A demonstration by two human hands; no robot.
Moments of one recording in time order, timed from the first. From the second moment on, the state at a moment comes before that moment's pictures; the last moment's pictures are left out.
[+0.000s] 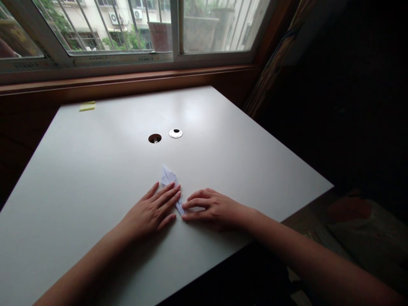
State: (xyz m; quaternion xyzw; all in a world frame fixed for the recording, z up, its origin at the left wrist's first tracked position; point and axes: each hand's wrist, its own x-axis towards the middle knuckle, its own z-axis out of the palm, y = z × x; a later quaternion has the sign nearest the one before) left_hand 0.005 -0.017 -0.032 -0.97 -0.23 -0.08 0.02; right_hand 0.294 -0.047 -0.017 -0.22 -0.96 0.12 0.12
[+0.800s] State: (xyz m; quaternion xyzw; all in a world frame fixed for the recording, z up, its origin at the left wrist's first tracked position) left_hand 0.017 -0.035 -0.032 -0.94 -0.32 -0.11 0.06; right_hand 0.290 -0.055 -0.019 -0.27 -0.95 0.09 0.15
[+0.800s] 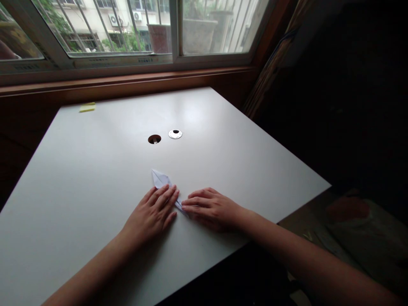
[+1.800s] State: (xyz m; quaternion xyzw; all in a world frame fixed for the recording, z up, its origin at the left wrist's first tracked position) left_hand 0.006 -0.019 -0.035 -0.93 -0.36 -0.09 0.04; right_hand 0.289 -0.056 -0.021 -0.26 -0.95 0.07 0.15
